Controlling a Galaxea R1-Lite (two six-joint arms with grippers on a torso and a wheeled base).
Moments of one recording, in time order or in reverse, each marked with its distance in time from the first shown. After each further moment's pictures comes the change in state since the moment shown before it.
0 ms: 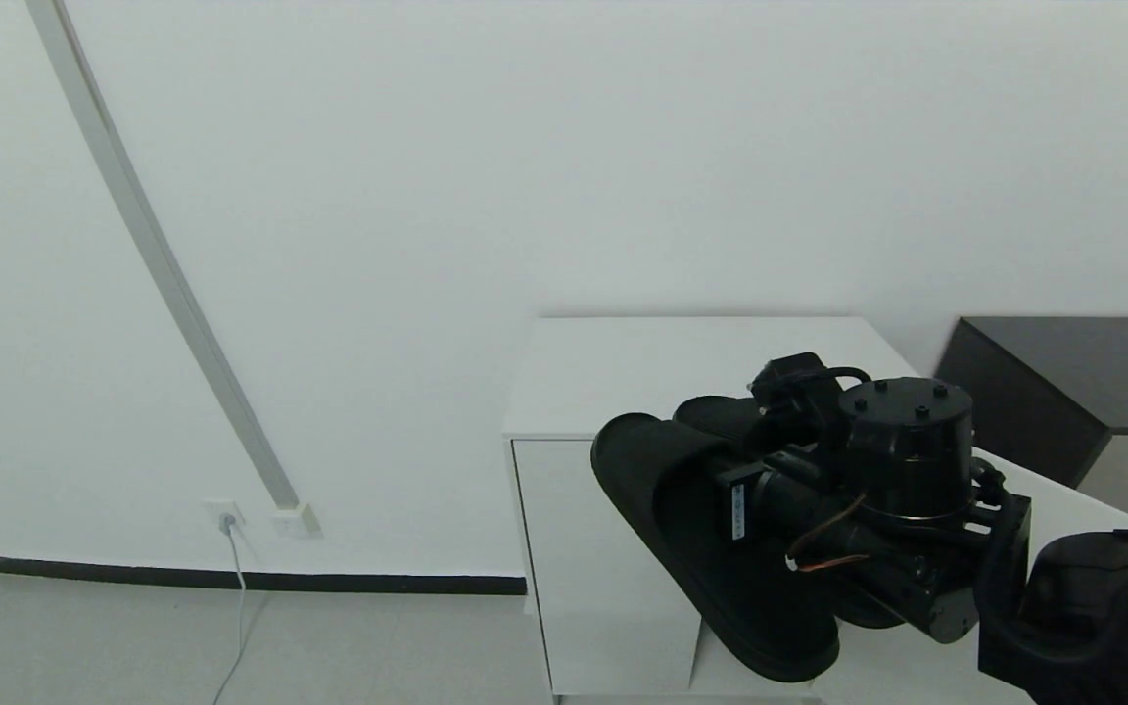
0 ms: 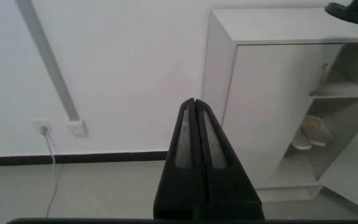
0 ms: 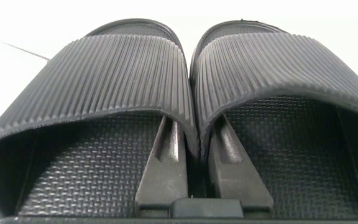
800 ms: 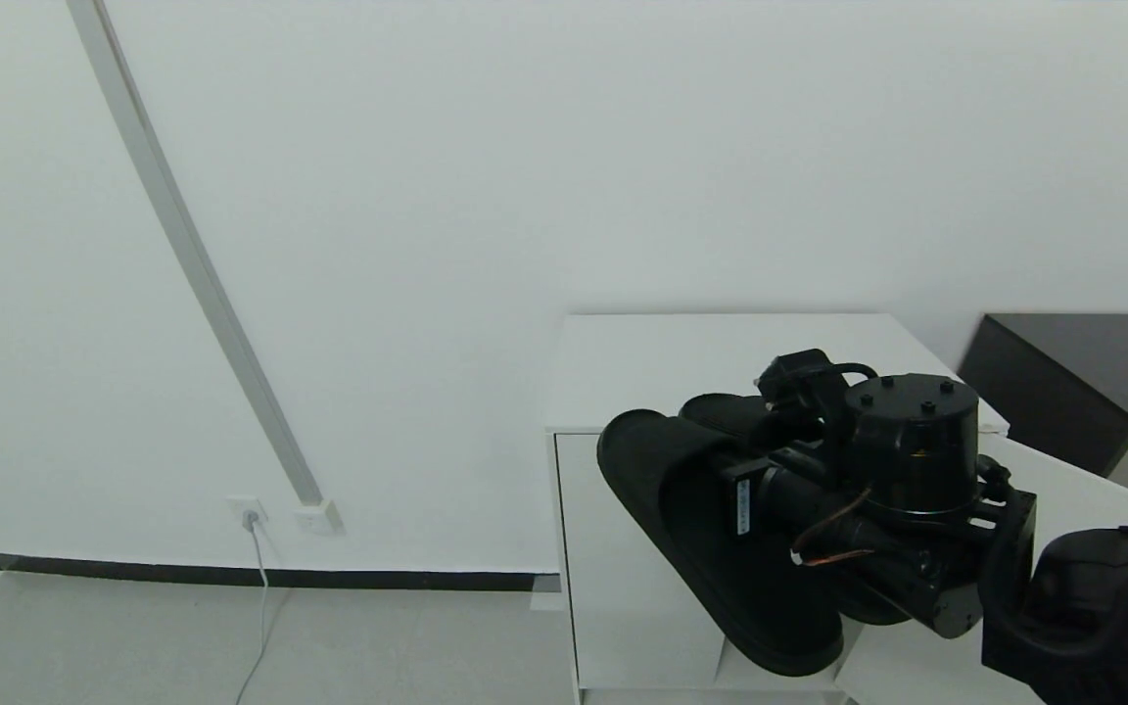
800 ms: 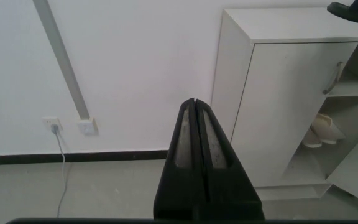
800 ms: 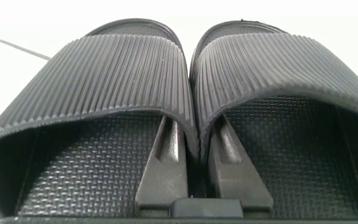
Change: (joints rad) left arm 0.000 0.000 0.000 0.000 0.001 0.000; right arm -0.007 -0.003 0.001 -0.001 0.001 0.003
